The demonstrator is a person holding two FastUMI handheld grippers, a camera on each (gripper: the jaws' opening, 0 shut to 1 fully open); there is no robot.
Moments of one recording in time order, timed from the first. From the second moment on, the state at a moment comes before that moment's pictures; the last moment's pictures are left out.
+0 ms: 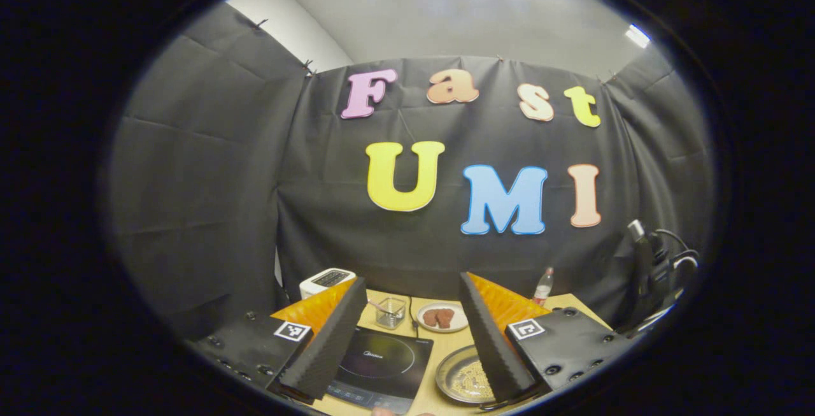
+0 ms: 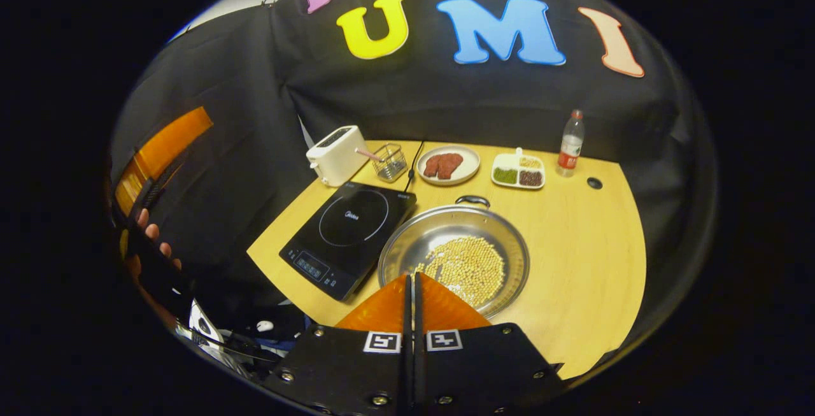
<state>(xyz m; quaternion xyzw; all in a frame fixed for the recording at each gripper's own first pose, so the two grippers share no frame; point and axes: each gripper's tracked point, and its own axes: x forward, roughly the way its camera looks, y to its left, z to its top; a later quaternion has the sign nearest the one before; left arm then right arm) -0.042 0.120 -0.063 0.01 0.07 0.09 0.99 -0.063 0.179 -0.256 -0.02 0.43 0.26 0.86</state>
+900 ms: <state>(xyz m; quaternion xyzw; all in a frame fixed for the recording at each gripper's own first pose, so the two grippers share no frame) -0.065 0.165 -0.100 0.01 0.12 0.13 0.98 -0.119 0.226 -0.422 -0.04 0.62 0.24 0.75</state>
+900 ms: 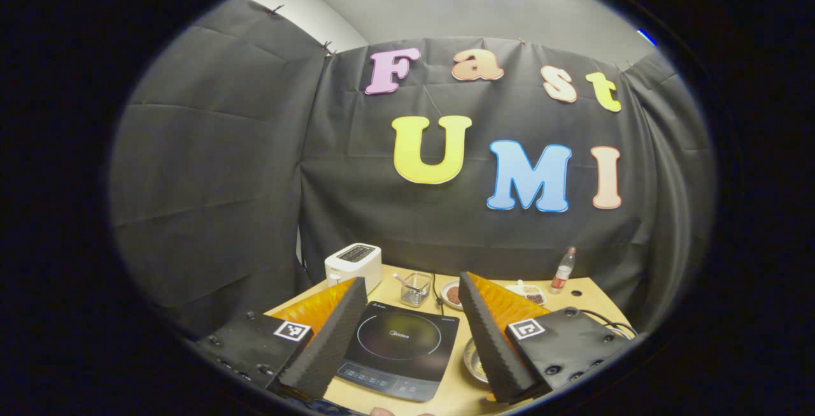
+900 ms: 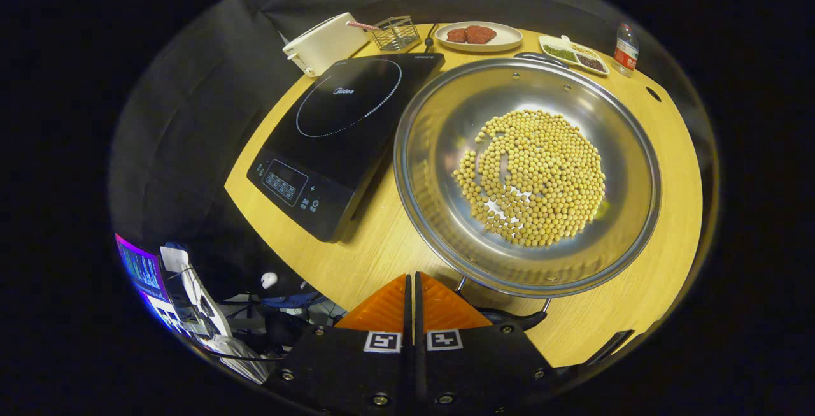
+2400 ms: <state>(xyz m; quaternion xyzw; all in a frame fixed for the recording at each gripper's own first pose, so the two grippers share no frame) -0.018 0.079 -0.123 -0.02 0.15 0.07 0.99 -0.078 0.032 -0.429 0.03 0.65 0.07 0.76</state>
